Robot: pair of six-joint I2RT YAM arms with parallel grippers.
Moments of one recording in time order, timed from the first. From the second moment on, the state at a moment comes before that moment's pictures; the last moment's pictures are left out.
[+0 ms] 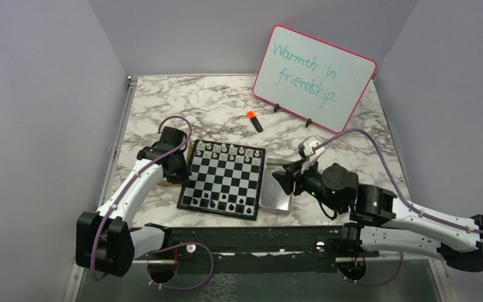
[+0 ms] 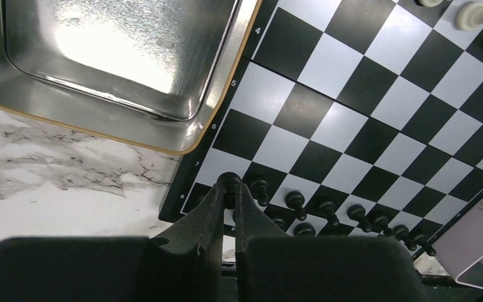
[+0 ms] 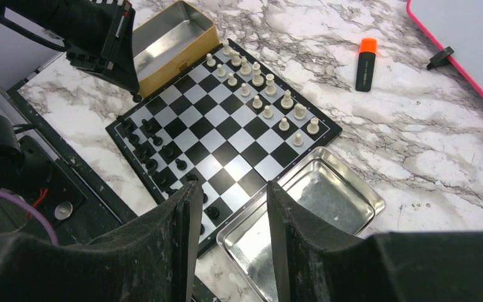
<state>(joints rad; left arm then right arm) -0.24 1.16 0.82 -0.83 -0.03 -0.54 1.23 0.76 0.82 -0.33 0.48 0.23</state>
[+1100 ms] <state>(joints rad) -0.31 1.33 0.80 -0.81 -0.04 -0.55 1.23 0.70 0.80 -0.31 0.51 0.19</state>
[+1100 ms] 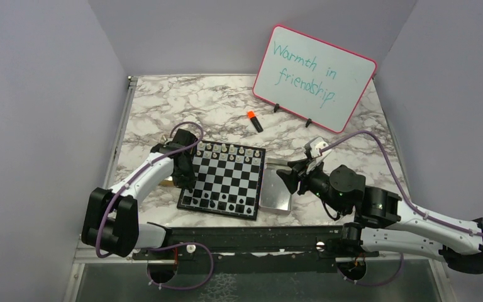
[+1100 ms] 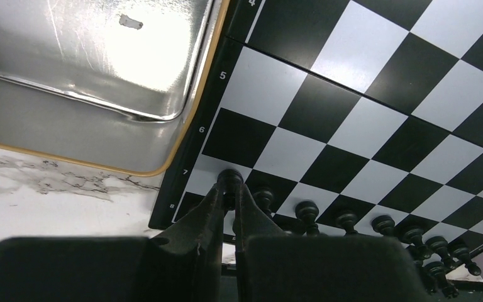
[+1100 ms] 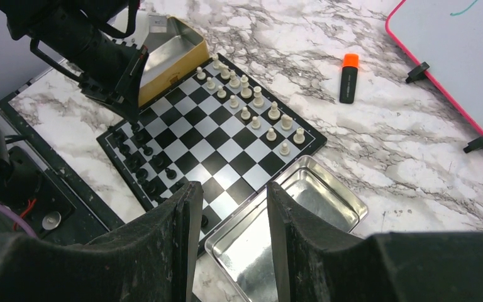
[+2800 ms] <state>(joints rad) -0.34 1.15 1.11 -0.68 0.16 -0.53 1.23 0.76 0.82 -0.41 0.53 0.48</state>
